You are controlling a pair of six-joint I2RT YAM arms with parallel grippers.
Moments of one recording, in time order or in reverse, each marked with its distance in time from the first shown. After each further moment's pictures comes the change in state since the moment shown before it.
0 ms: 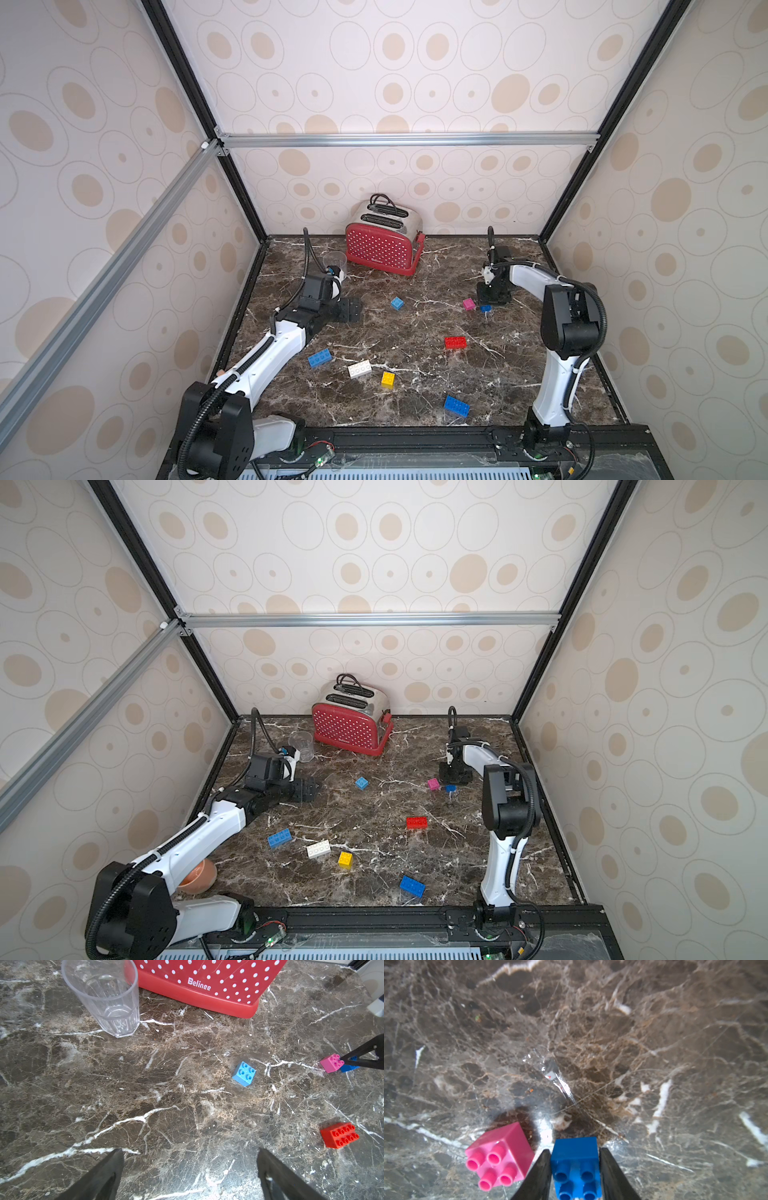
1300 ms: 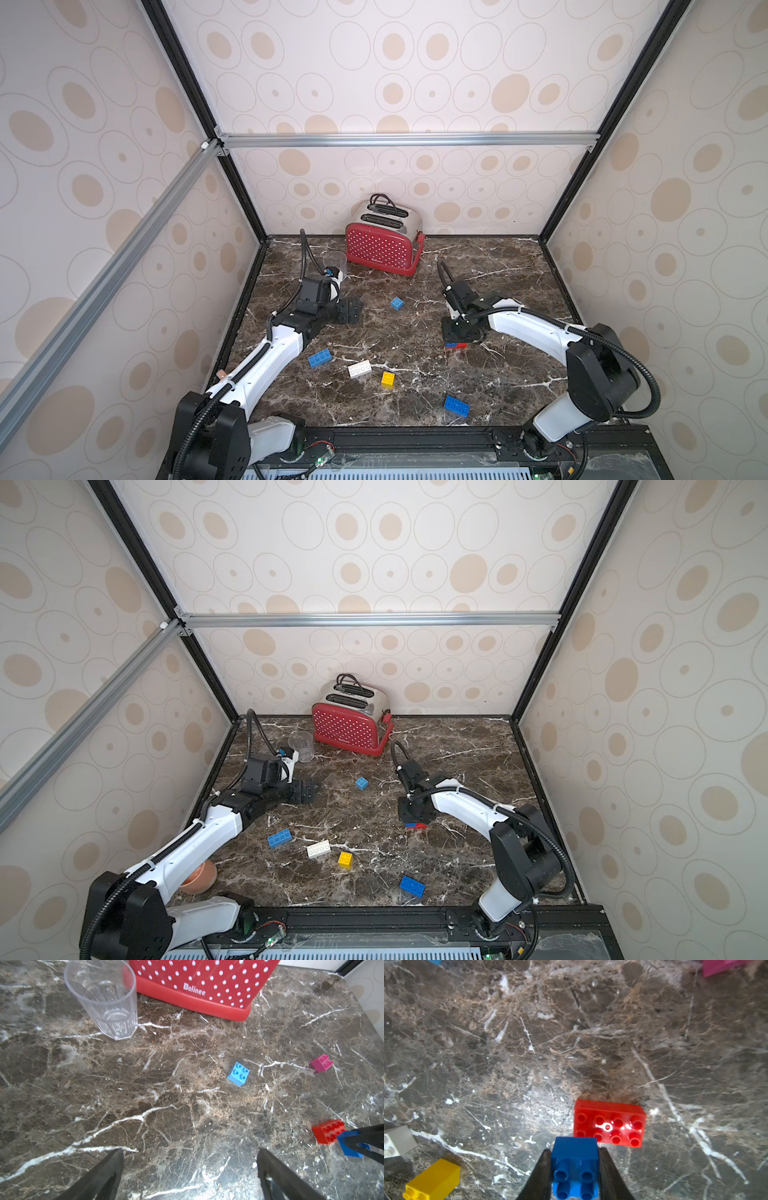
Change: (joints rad) left arm 0.000 -0.051 -0.034 0.004 0.023 -0.001; right arm 0.517 -0.419 -0.377 0.014 0.027 0.443
